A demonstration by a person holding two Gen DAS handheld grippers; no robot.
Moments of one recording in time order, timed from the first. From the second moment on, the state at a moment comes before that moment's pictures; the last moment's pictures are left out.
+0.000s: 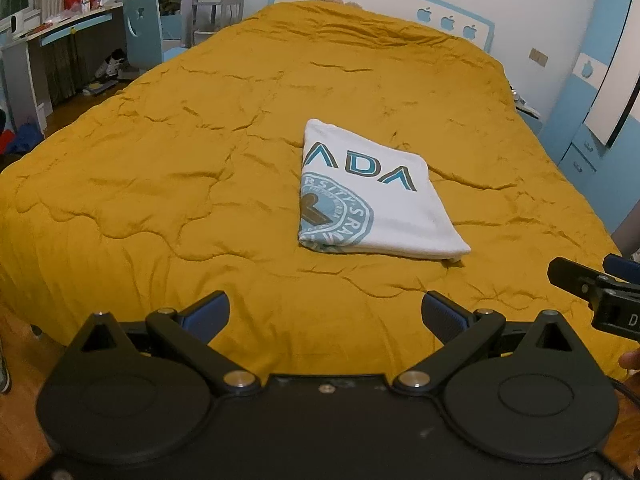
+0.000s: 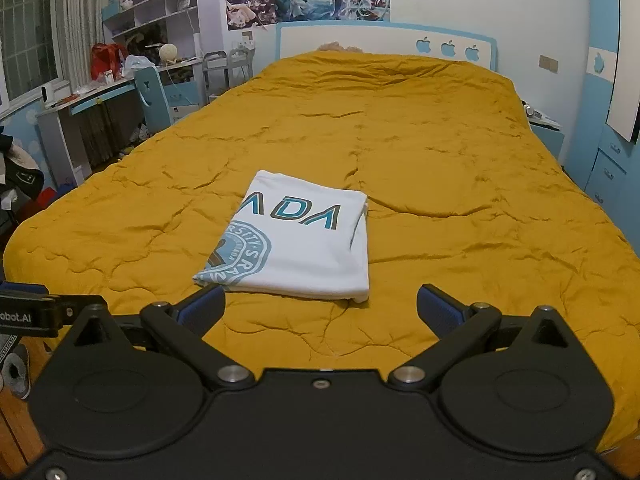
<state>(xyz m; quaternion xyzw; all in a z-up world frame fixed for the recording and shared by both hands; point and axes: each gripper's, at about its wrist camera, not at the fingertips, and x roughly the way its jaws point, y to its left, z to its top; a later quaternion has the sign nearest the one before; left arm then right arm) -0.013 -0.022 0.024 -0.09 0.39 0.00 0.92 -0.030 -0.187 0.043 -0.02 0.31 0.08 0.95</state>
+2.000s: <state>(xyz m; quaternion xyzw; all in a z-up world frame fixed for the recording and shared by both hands) -0.003 -0.029 0.028 -0.07 0.39 0.00 0.92 -0.019 -0.186 0.039 -0.02 0.32 0.07 0.95</state>
